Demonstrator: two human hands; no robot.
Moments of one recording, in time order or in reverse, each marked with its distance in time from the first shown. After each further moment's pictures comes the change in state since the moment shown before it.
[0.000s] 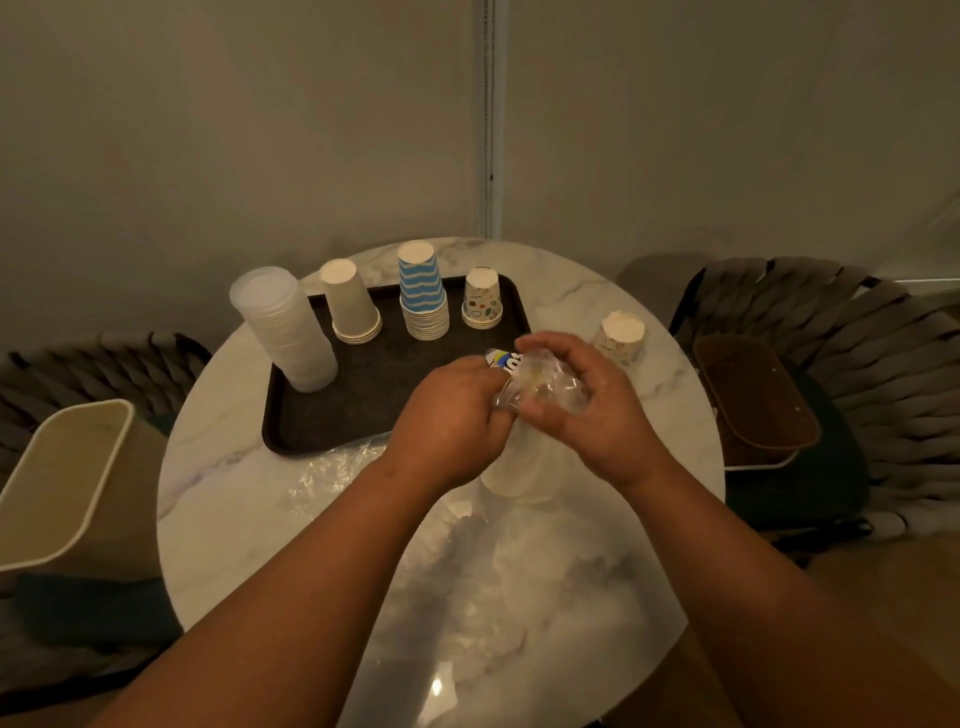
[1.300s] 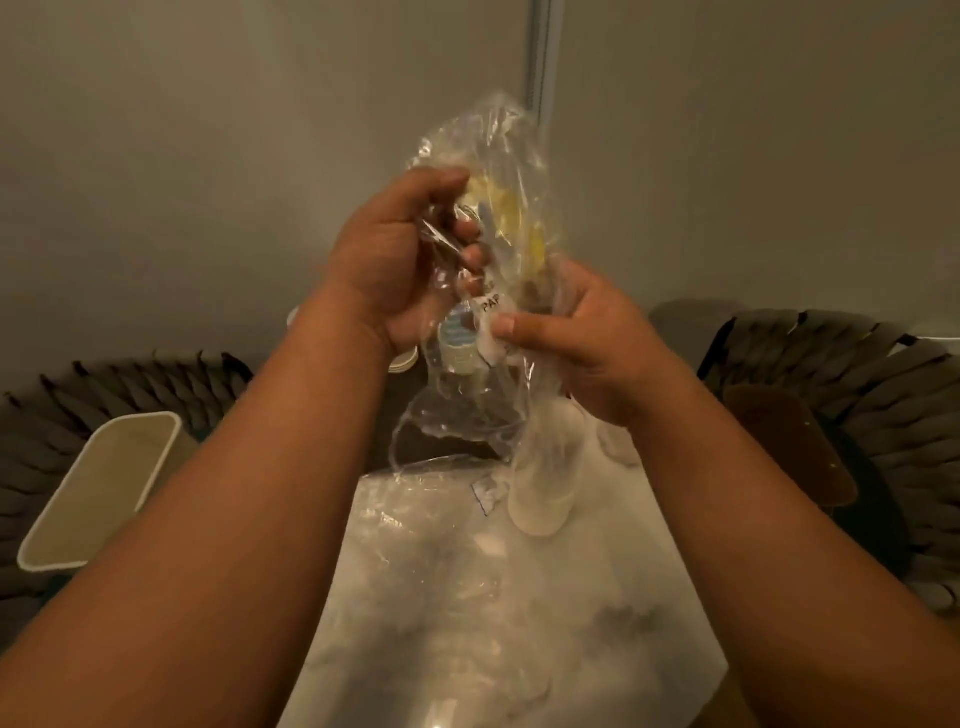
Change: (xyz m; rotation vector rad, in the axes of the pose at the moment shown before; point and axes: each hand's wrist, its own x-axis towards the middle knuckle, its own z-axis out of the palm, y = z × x) left_hand 0.066 0.000 -0.132 -1.595 0.084 -0.263; right_hand 0.072 -0.100 0.016 0.443 -0.278 0.090
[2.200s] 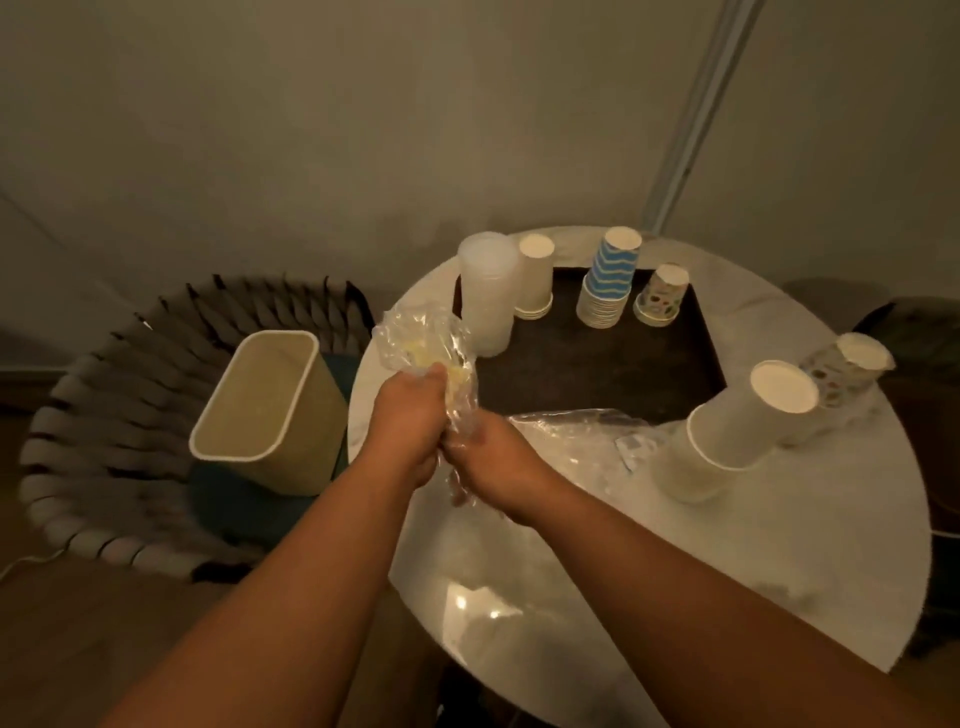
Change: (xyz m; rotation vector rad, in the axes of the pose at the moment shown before) left_hand -0.123 -0.063 -0.215 0.389 0.833 -0.271; right_hand 0.006 0.165 0.225 -0.211 -0.112 0.440
